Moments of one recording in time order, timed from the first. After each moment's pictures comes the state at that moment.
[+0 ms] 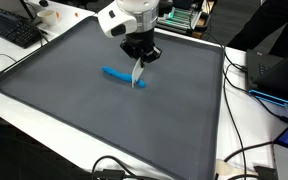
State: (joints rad) arm 0.21 0.51 0.06 -1.72 -0.06 2.05 0.19
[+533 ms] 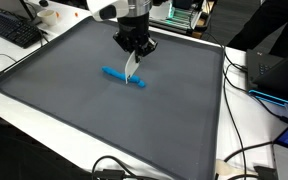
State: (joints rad) arm 0.19 0.47 0.05 -1.72 -0.06 2.05 0.19
